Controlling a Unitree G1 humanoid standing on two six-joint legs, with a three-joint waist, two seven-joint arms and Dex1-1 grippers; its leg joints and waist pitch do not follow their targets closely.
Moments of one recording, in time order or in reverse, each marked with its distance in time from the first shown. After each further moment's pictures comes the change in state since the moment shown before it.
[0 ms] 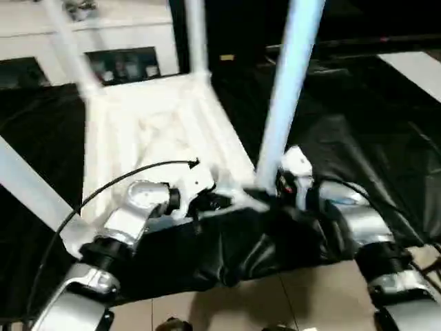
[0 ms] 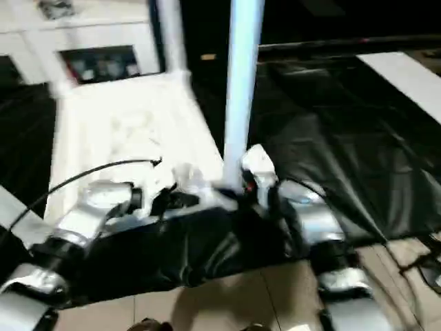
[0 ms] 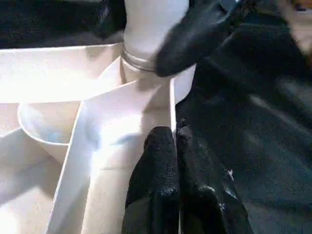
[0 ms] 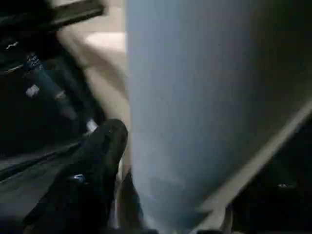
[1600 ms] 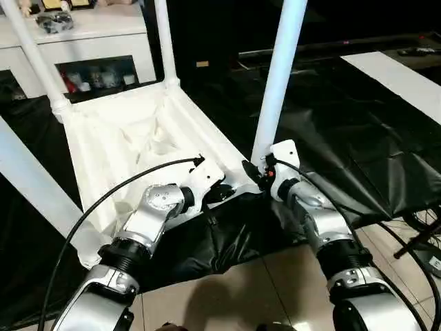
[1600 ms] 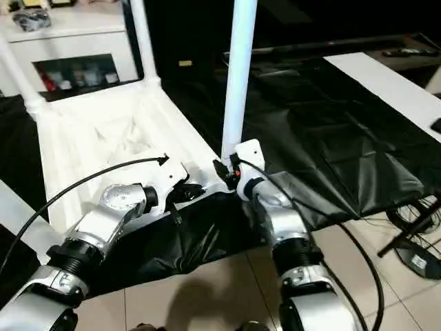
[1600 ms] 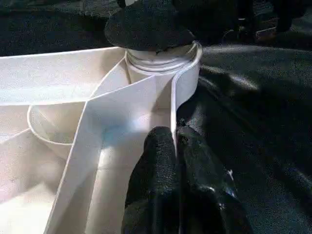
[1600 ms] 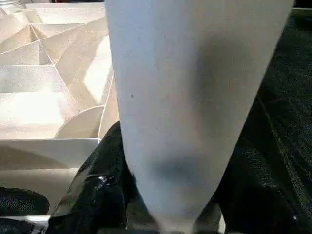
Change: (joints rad) left arm -0.022 -0.151 0.028 0.052 0.092 0.106 0.377; right arm -0.072 0.282 -0.140 0.168 -0.063 -0.007 -0.677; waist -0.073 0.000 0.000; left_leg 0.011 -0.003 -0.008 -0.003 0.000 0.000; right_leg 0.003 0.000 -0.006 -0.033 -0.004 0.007
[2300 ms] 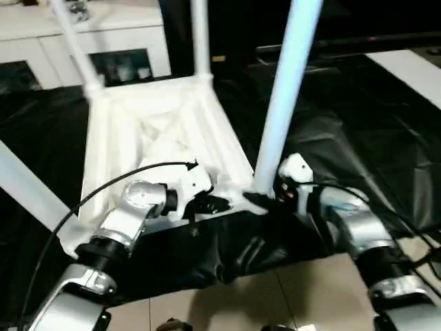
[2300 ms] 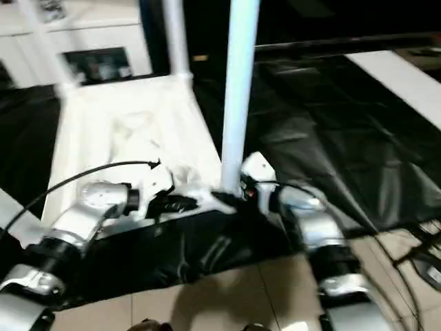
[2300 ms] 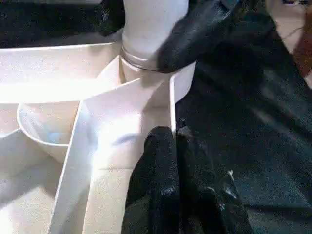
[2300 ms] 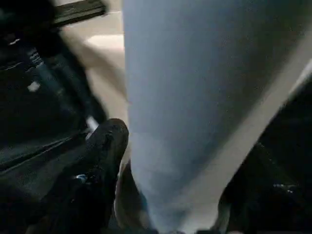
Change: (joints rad) left arm 0.013 0.151 -0.030 -0.036 -0.087 -0.108 -0.375; right arm 0.080 -0.274 0.128 -0.136 0.057 -0.056 0.668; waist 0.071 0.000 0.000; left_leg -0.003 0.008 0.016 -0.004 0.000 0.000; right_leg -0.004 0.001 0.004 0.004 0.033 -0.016
